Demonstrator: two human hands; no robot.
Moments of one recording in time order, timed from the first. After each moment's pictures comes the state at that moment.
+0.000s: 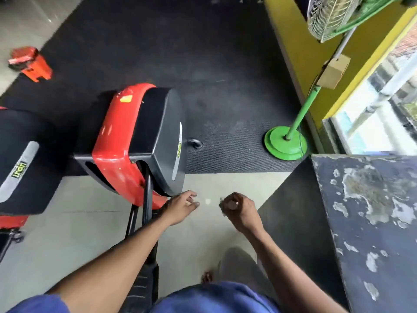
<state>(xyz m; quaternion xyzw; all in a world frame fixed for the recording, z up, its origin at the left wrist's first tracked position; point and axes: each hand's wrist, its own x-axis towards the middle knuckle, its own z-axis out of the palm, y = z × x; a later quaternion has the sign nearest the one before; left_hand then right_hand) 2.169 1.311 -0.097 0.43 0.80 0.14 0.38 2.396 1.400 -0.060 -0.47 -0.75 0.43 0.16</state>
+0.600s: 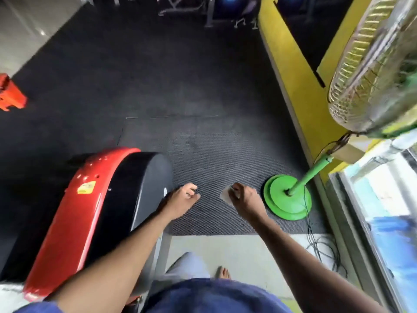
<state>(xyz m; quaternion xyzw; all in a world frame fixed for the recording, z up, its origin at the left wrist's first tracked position) 1.968 1.736 -0.065 0.47 0.79 0.20 0.35 2.197 1.846 -0.052 -0.47 -0.82 0.30 0.10</state>
